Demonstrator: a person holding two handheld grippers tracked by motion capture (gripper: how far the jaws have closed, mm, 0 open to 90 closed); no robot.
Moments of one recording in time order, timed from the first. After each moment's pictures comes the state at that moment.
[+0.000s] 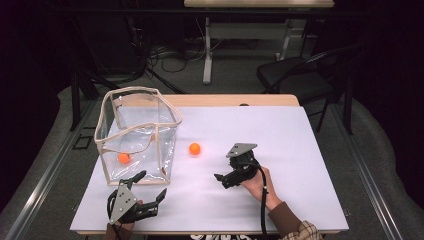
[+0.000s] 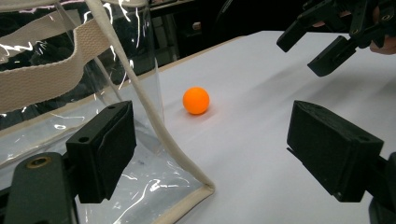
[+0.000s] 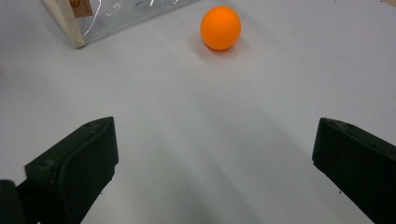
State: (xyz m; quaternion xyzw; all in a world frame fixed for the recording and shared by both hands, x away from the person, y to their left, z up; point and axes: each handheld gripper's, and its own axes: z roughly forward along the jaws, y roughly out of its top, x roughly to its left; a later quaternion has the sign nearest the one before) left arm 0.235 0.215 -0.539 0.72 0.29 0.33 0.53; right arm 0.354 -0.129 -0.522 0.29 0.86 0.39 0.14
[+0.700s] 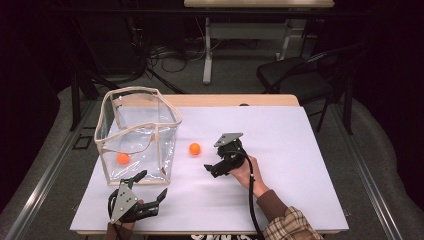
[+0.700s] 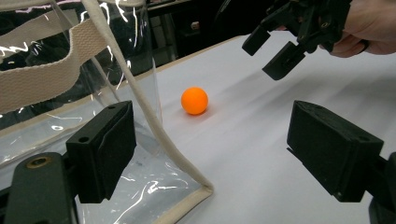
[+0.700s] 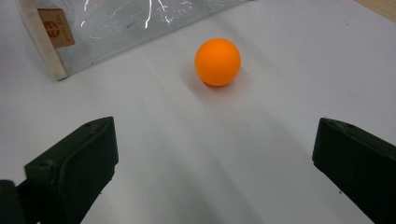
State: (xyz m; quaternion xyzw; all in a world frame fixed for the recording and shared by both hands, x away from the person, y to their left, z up) left arm 0.237 0.214 -0.539 0.73 0.29 0.33 0.53; right arm 0.389 -0.098 -0.521 0.28 0.86 0.39 0.14
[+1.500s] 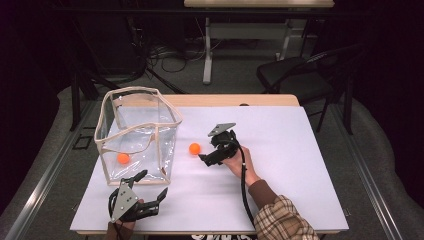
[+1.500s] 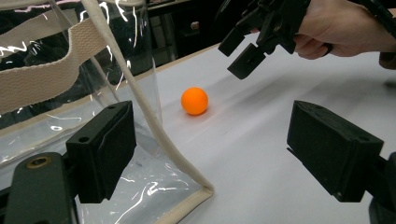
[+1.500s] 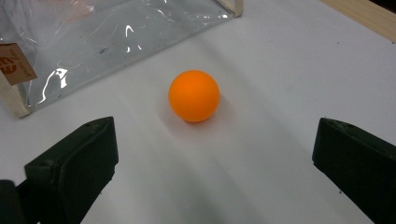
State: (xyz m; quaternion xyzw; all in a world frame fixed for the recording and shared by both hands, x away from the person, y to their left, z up) left arm 0.238 0.214 -0.540 0.72 0.29 0.32 0.54; right arm 0.423 -0.080 -0.522 0.29 0.86 0.40 0.14
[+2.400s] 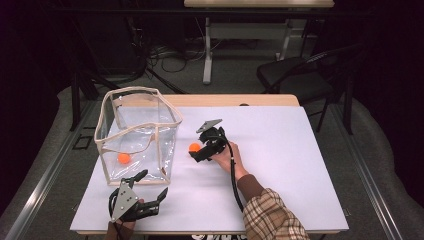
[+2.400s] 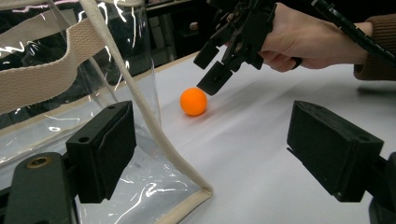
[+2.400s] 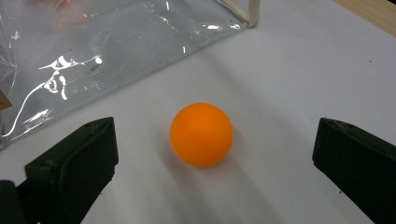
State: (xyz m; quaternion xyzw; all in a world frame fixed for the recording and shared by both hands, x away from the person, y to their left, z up) left arm 0.239 0.214 -0.540 0.72 0.29 0.32 0.54; right arm 0.445 -0.047 -0.532 0.29 0.87 0.39 0.13
